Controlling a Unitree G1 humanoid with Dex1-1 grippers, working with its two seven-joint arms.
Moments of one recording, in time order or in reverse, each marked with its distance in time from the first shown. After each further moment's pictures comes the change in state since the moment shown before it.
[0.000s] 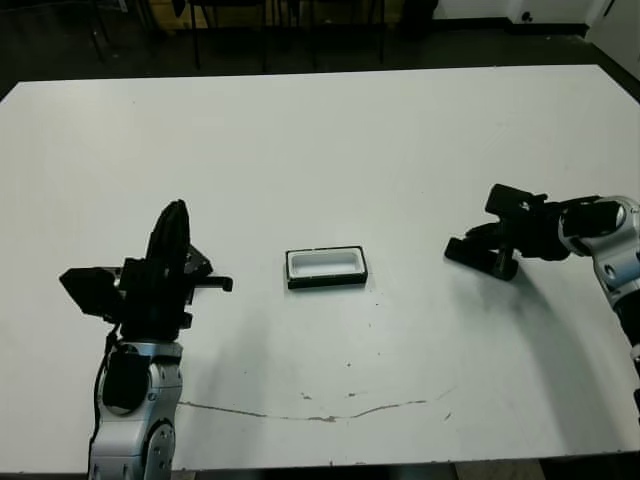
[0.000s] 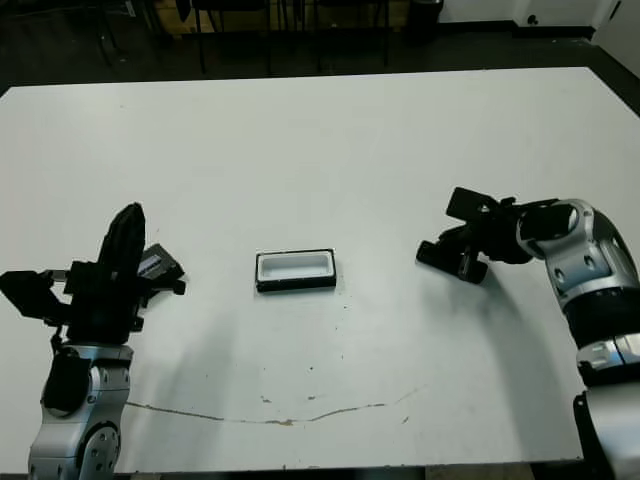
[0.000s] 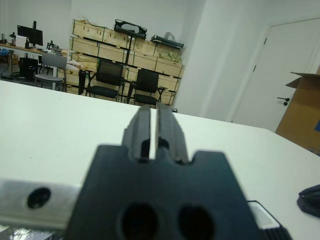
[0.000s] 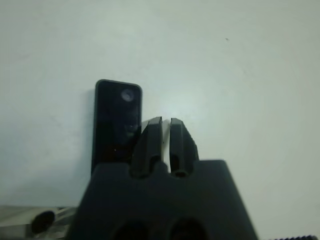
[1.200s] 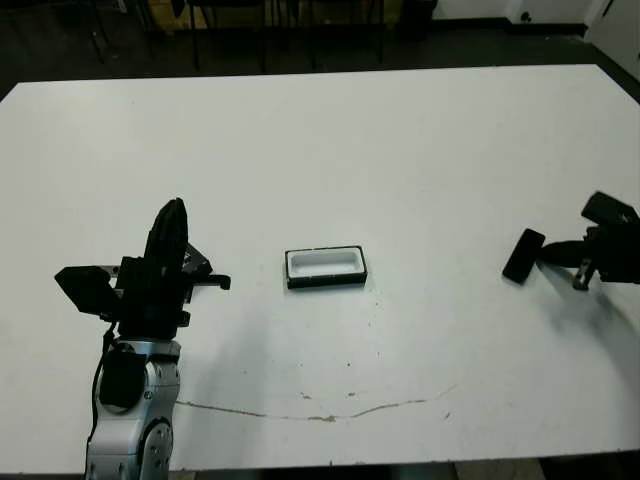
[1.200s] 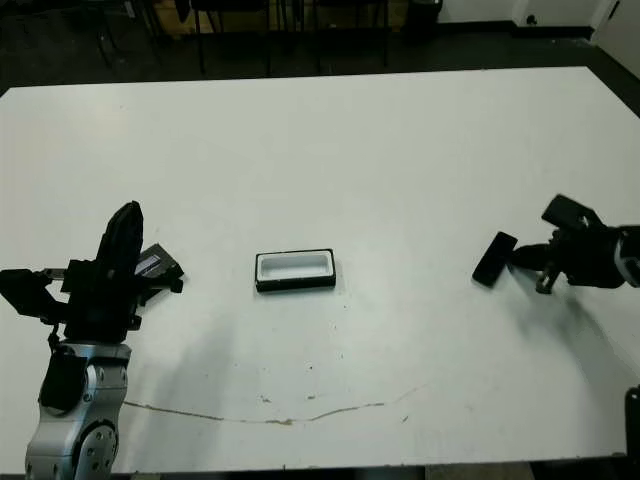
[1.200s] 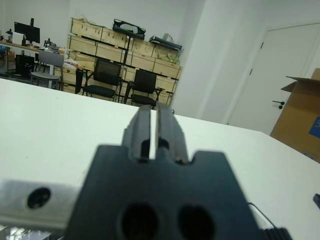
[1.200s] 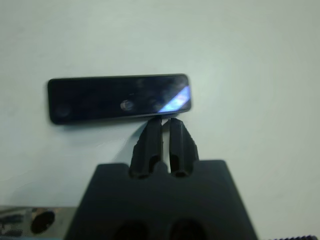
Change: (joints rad) left arm 0.002 0.008 0.006 -0.006 -0.040 0.005 -0.004; right arm -0.131 -0.113 -0.051 0.492 0.029 -0.198 0.098
